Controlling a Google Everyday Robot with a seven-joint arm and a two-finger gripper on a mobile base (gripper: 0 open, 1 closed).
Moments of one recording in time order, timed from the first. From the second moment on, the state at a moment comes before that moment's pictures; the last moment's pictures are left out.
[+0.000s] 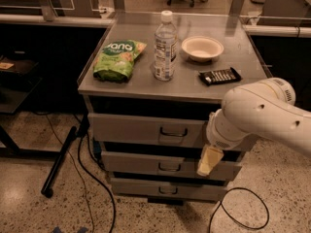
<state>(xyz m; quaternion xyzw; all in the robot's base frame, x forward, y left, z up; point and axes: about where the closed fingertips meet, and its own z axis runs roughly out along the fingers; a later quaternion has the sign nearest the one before) 0.505 -0.164 0.709 -0.58 0.79 -0.05 0.18</state>
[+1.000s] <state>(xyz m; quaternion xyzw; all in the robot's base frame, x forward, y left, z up) 0.534 -0.155 0.679 -0.59 0.79 -0.04 0.17</state>
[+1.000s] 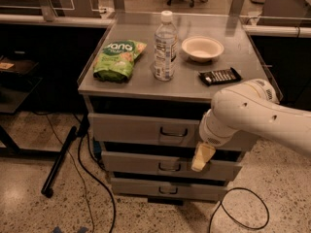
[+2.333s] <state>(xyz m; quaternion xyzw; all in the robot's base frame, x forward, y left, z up) 0.496 -0.149 0.653 -0.62 0.77 -0.03 0.12</state>
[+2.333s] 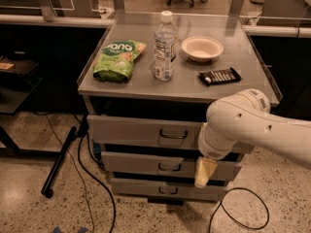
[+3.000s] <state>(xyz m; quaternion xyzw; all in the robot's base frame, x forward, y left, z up) 0.409 -0.161 0.715 -0.62 0.78 0.00 0.10</state>
